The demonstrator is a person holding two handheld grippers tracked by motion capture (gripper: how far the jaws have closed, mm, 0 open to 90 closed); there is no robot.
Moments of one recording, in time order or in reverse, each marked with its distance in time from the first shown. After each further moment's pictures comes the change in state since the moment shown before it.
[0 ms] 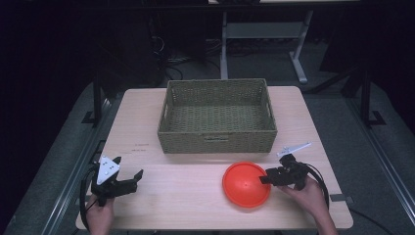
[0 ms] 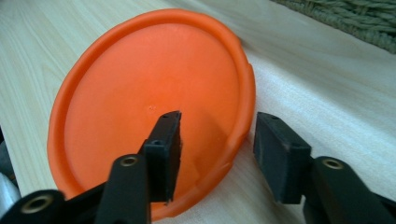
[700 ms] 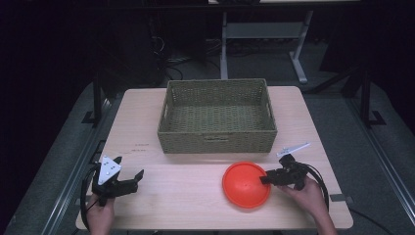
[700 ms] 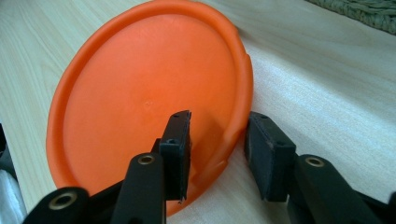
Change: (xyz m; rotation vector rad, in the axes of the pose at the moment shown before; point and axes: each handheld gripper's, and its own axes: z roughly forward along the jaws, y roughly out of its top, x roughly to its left) left arm -0.001 0.001 0.001 0.005 0.000 0.014; right arm -0.005 -0.002 0.004 0.010 0.018 0.021
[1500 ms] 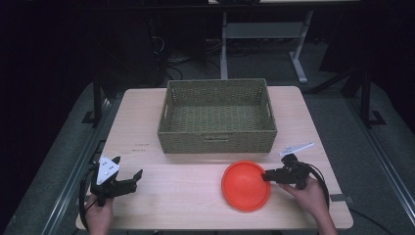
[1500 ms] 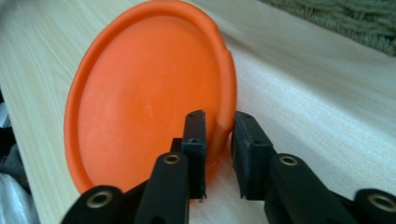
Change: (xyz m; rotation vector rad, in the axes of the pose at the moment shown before) left arm 0.002 -0.001 -0.002 -0.004 0.009 -0.008; right arm 0.006 0.001 -0.012 -0.046 0.006 -0.012
